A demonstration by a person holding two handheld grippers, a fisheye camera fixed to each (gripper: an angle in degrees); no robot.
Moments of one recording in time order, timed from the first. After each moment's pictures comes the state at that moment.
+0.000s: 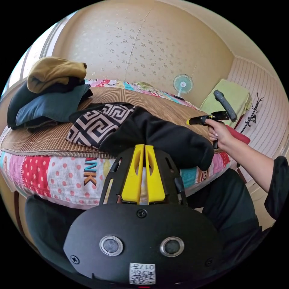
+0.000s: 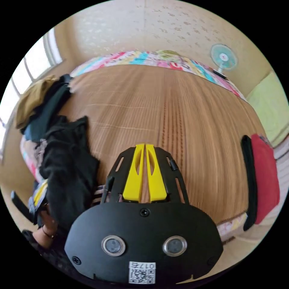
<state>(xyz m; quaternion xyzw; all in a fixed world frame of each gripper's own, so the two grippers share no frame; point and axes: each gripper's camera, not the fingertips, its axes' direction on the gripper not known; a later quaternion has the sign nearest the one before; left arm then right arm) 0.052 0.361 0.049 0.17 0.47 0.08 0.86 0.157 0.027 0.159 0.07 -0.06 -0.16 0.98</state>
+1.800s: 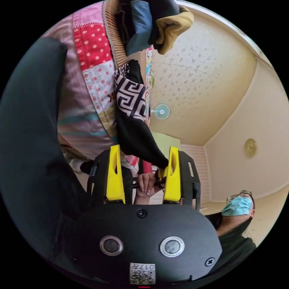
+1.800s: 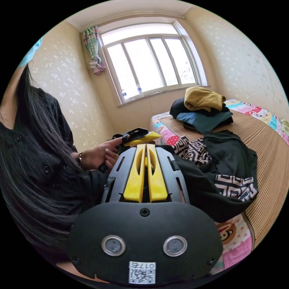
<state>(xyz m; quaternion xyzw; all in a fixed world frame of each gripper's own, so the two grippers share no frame) -0.186 0.274 0.268 -0.14 0.80 -0.24 0.53 0.138 0.263 0.052 0.11 -0.46 -0.48 0.74</state>
